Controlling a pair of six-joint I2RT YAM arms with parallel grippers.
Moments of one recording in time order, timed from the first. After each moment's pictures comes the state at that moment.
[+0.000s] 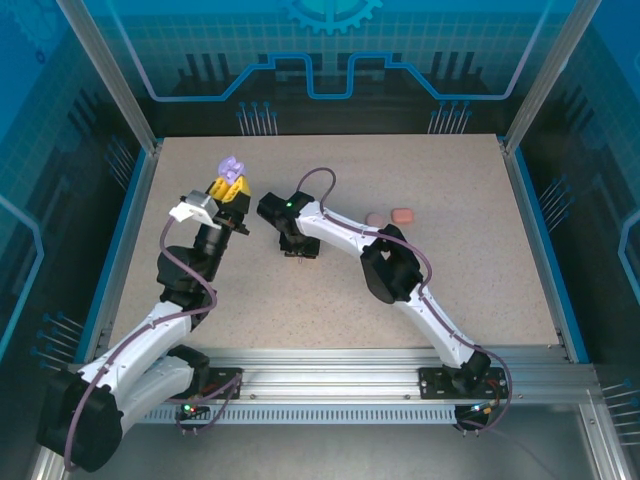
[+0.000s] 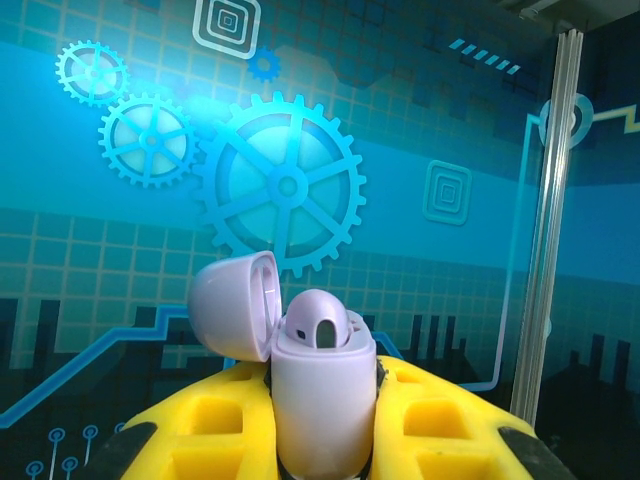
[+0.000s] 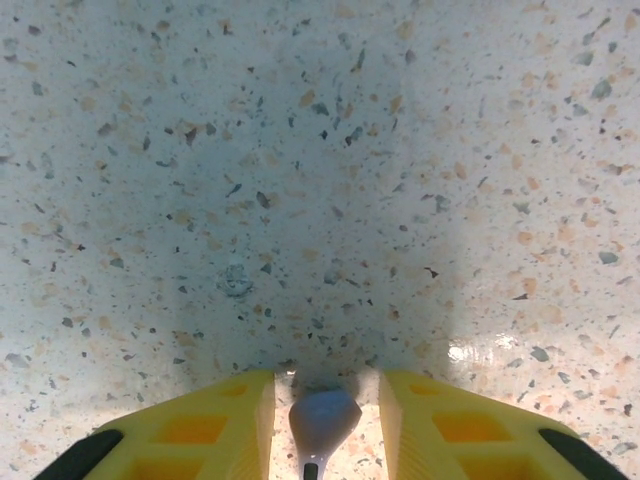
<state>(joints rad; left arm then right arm) -0.34 0.91 0.45 0.94 -0.01 -0.14 0.86 2.52 2.26 -1.22 0.15 1.00</state>
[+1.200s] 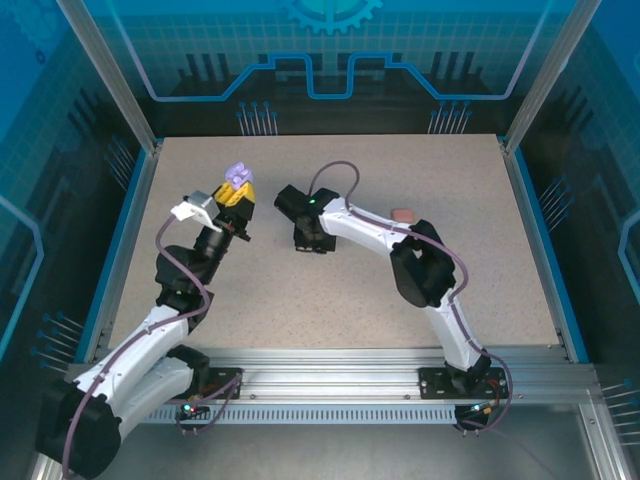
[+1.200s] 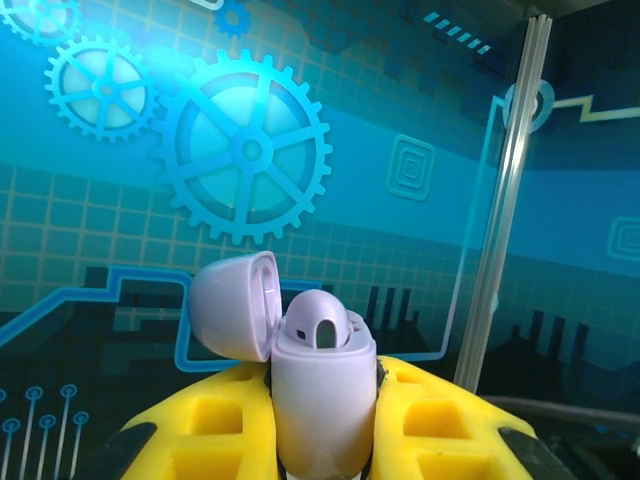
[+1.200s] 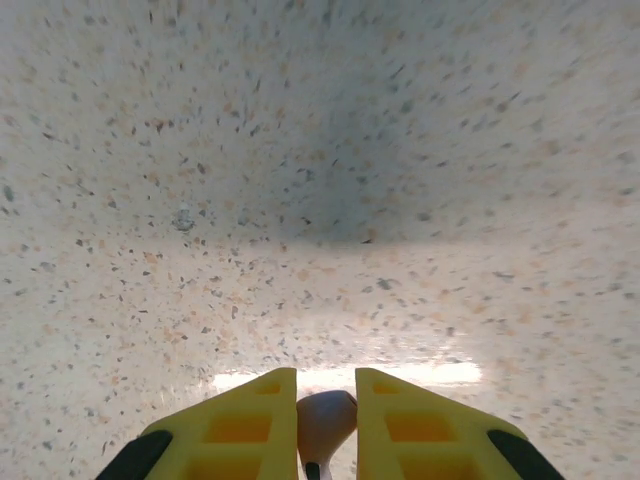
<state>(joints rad) -0.34 0.85 0.46 0.82 0.08 -0.25 0.82 2.19 1.88 -1.04 0.15 0.92</state>
